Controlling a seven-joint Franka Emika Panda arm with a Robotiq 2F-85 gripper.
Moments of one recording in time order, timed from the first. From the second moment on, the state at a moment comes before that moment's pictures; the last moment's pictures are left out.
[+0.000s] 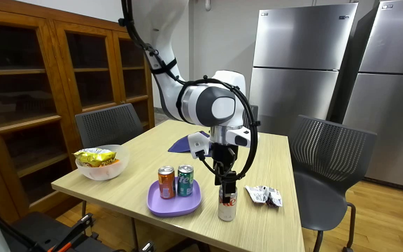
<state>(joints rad) -0.15 0.32 -0.29 -2.40 0.00 2.63 0.52</state>
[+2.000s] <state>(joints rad) -0.11 0.31 -0.36 -2.42 -0.01 2.65 0.52</state>
